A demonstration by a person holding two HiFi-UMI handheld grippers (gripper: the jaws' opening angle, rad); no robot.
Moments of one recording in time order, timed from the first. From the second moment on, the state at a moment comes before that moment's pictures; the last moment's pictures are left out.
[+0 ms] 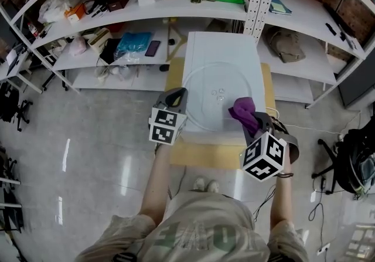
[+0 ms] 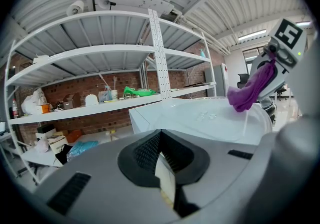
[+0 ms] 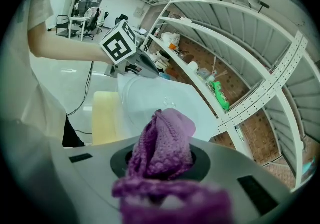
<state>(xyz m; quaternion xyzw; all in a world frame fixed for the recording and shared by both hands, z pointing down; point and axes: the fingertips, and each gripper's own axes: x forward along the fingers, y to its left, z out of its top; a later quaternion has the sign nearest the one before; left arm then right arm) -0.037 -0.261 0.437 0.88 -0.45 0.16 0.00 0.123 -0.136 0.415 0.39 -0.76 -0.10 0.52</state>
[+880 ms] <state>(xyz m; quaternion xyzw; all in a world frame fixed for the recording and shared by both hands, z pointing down) -0.036 -0.262 0.437 0.88 -0.45 0.16 0.00 0.157 -0.240 0.376 0.49 -0.73 -0.10 0.46</state>
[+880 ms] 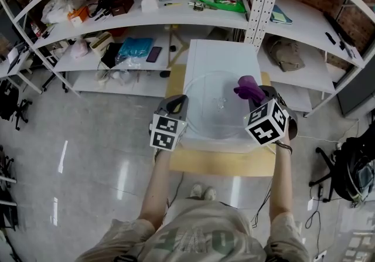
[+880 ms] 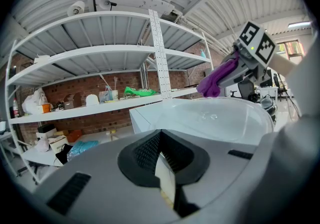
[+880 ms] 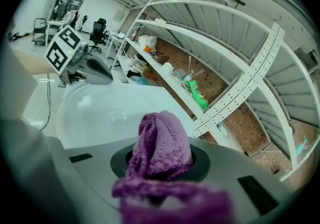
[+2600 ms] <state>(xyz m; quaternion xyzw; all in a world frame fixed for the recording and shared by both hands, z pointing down) -0.039 -0.259 0.391 0.88 -0.47 0.10 0.00 0.157 -0.160 0.401 0.51 -0.71 -0.10 0.48</state>
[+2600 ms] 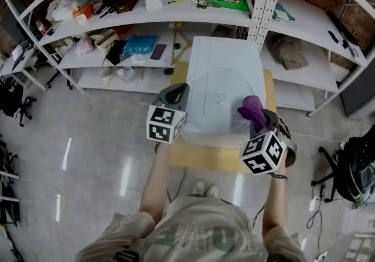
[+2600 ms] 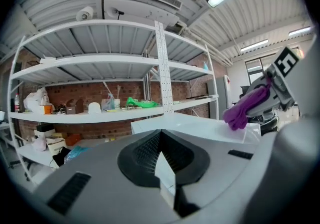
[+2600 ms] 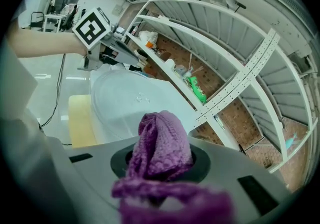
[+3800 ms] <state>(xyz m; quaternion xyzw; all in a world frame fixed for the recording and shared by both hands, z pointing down) -0.133 0.022 0.270 0.85 -0.49 -0.11 -0.14 0.143 0.076 0.329 0.61 -0.77 -0.15 0.12</state>
